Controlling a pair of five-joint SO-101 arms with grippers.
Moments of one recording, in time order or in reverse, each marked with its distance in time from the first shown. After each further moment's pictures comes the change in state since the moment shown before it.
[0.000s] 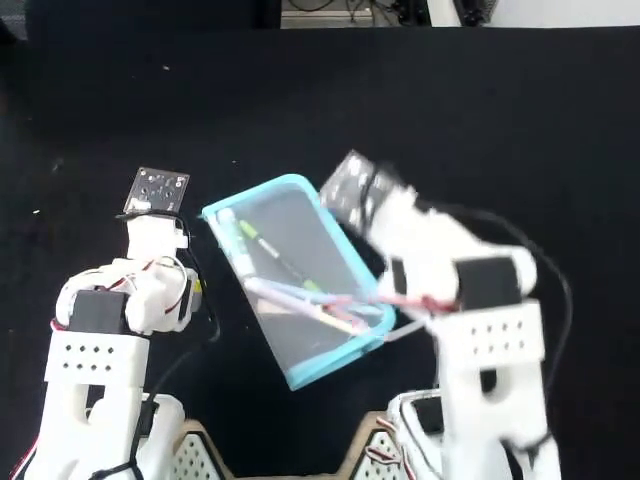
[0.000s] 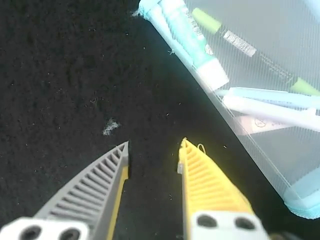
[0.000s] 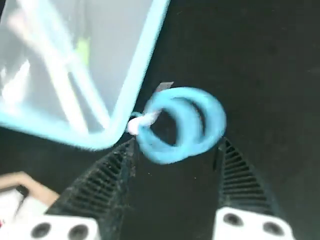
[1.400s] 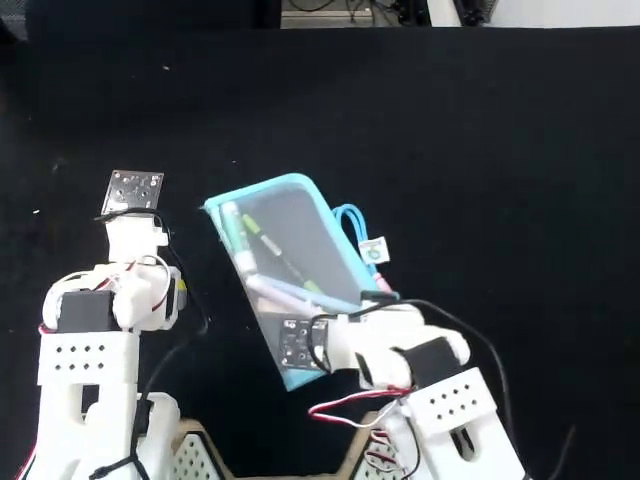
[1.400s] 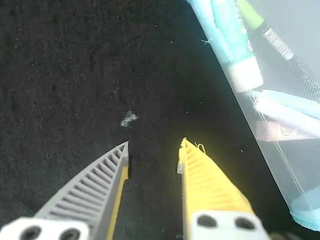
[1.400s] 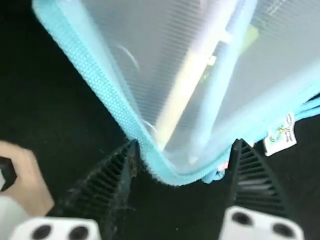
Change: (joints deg) left arm -6.0 0.0 0.9 0.0 0.3; right arm -13.3 -24.1 44.6 -16.3 20.7
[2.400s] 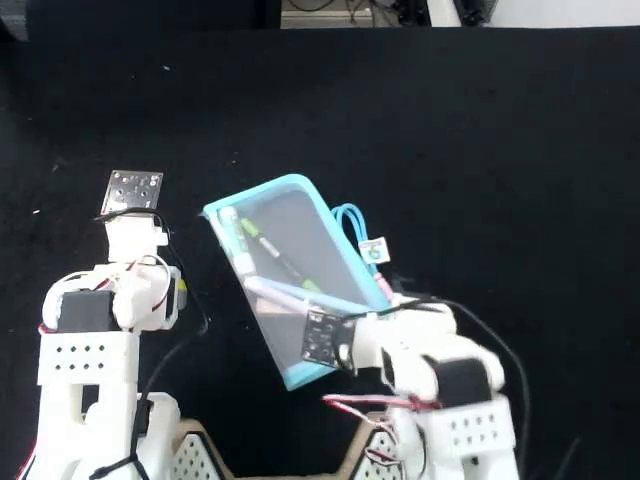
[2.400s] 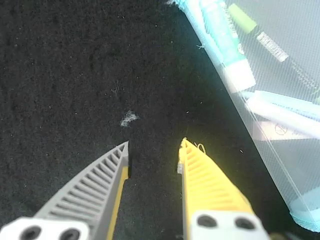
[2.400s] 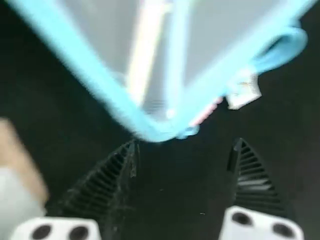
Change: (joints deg) left arm 0.0 0.0 0.0 0.0 0.3; right arm 11.5 -6.0 -3.9 9.1 7.6
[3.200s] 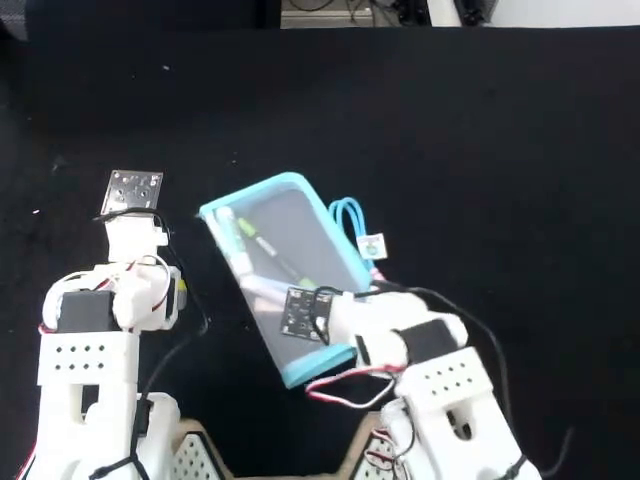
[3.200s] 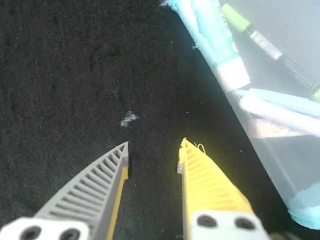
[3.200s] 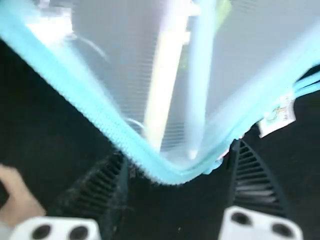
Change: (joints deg) left arm 0.0 0.0 0.0 0.0 0.0; right arm -10.0 14.8 1.7 -16.1 -14.7
